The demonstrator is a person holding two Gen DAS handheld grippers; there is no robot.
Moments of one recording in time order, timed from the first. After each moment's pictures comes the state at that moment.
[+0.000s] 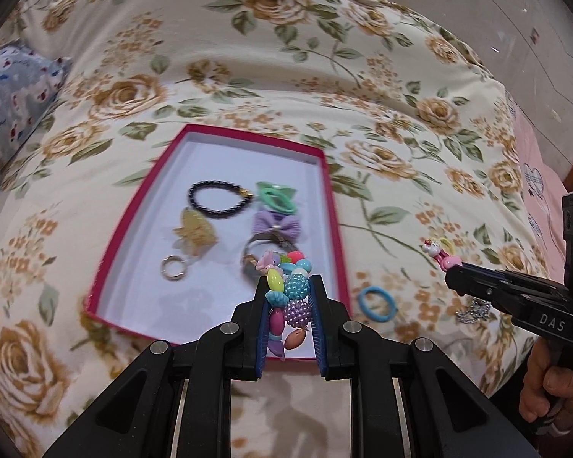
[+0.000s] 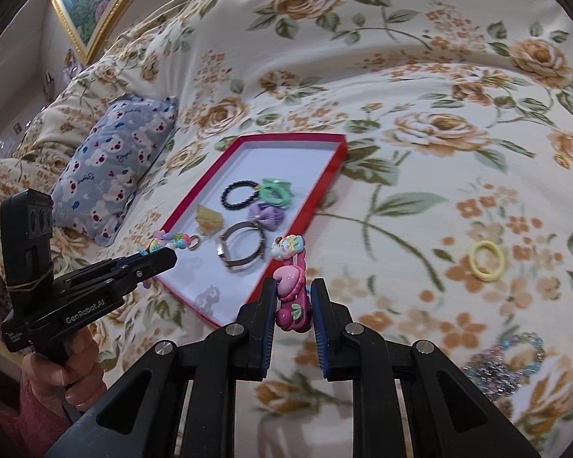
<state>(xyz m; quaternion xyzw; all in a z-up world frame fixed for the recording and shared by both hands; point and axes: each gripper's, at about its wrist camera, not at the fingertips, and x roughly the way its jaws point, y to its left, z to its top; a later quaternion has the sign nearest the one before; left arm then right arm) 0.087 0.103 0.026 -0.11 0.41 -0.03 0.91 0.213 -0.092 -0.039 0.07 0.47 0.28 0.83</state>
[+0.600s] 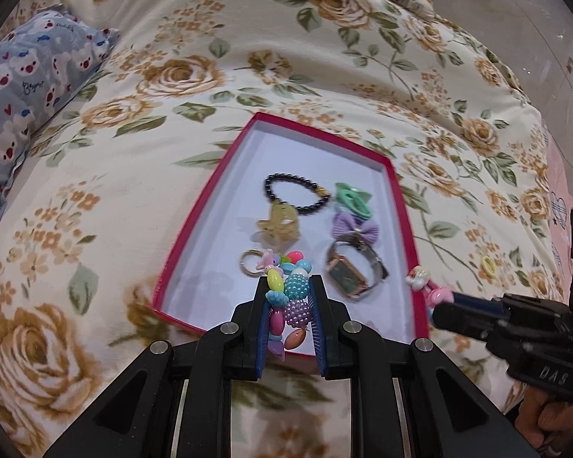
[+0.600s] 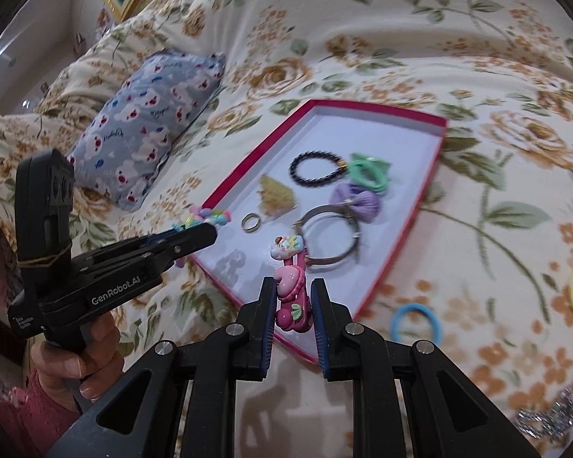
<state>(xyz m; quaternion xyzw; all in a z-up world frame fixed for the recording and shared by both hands) 0.095 0.151 0.004 -0.14 0.41 0.03 0.90 0.217 0.000 -0.060 0.03 0.49 0.36 0.79</state>
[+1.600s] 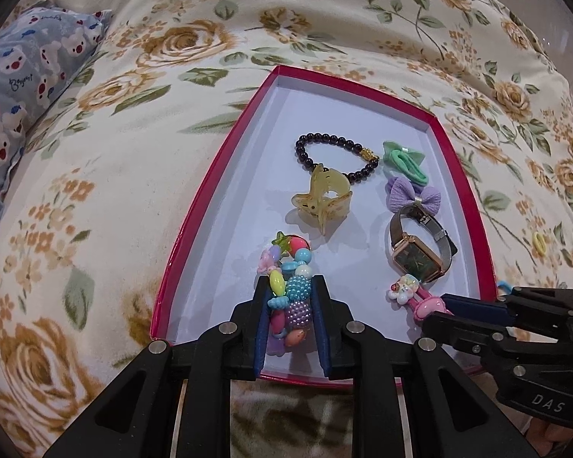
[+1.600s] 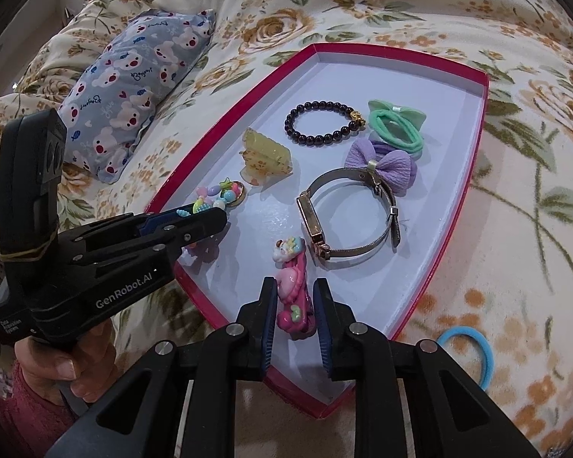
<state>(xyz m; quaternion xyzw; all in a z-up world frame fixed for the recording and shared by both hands) 0.147 0.156 -0.040 -0.10 0.47 0.06 0.87 0.236 0.031 -0.102 0.01 0.55 0.35 0.76</state>
